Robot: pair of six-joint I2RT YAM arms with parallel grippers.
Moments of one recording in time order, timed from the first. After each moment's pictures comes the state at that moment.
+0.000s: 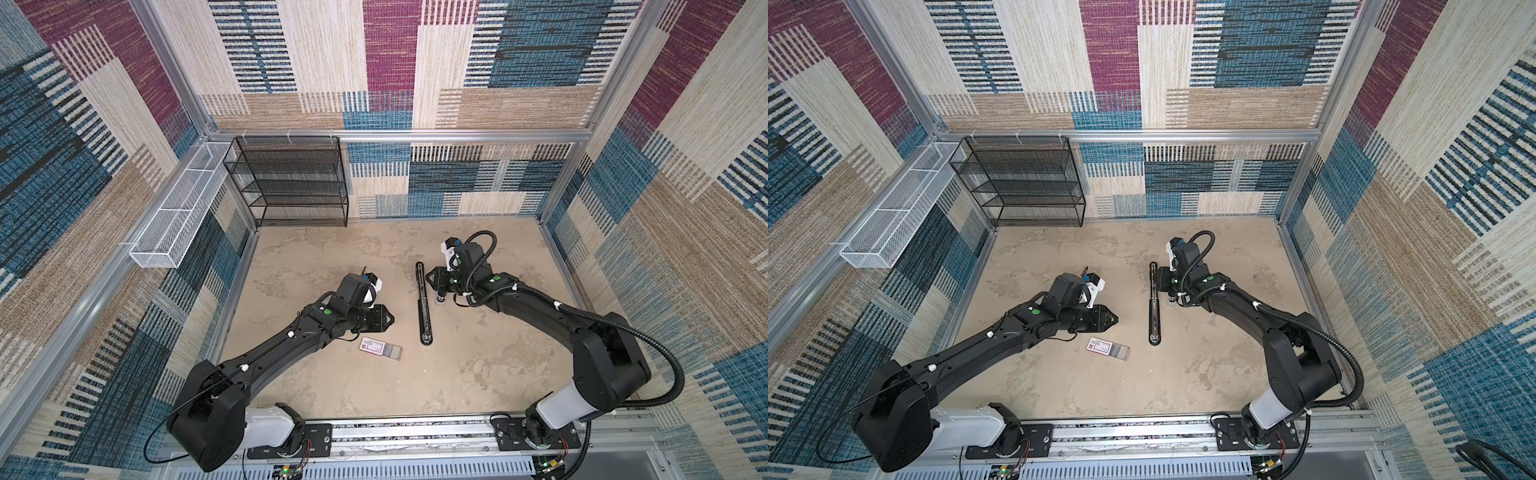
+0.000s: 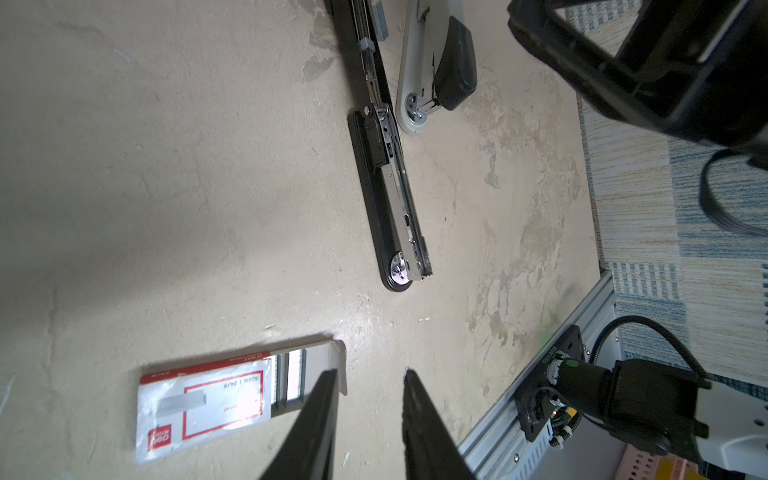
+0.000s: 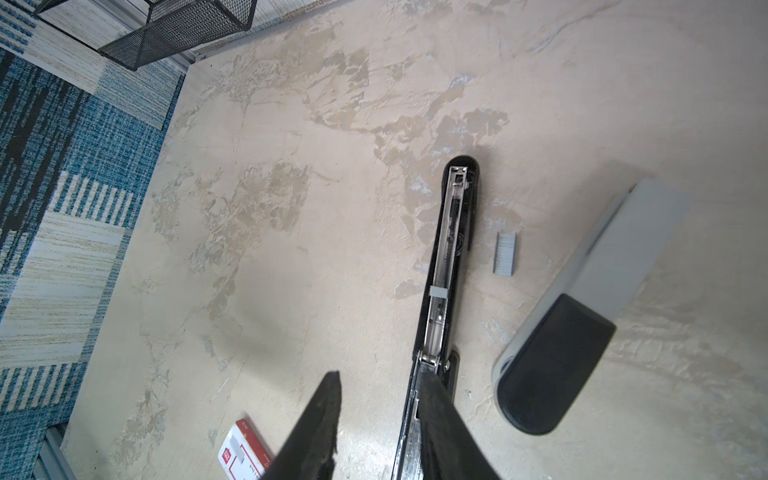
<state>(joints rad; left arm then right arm) -0.62 1.32 0.86 -0.39 0.31 -0.57 0.48 1.57 1.05 -0.19 -0.19 0.48</state>
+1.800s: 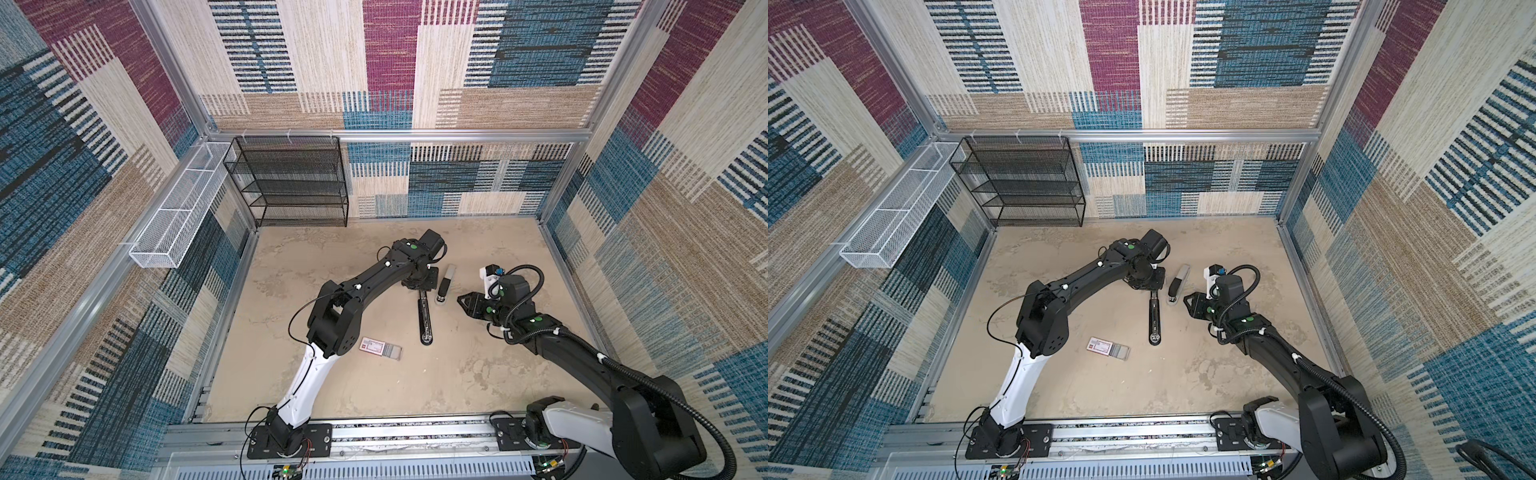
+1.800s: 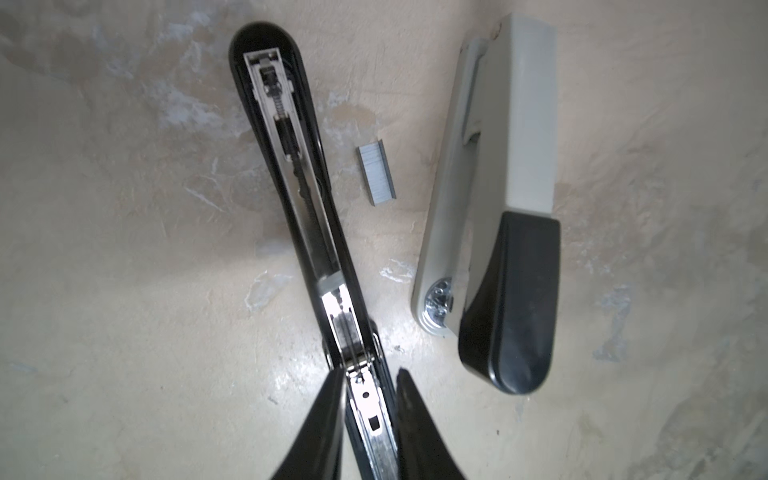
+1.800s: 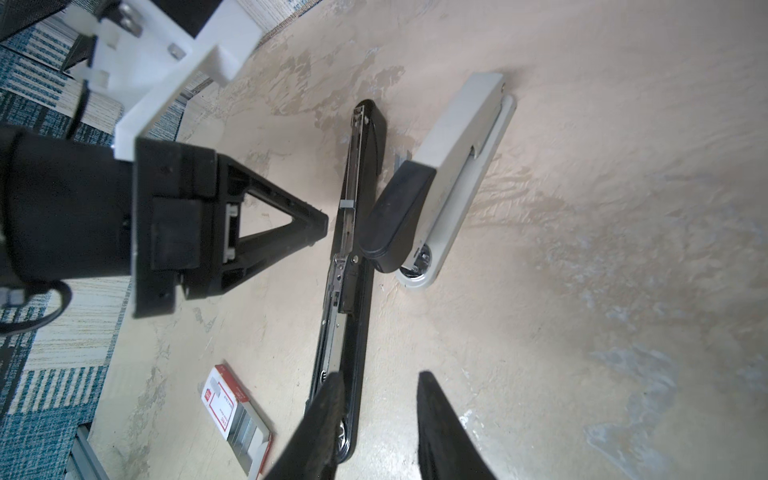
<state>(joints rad) -0.74 2.35 2.16 -1.00 0.00 -0.48 0.28 1.18 0.58 -0.06 -0.31 0.51</state>
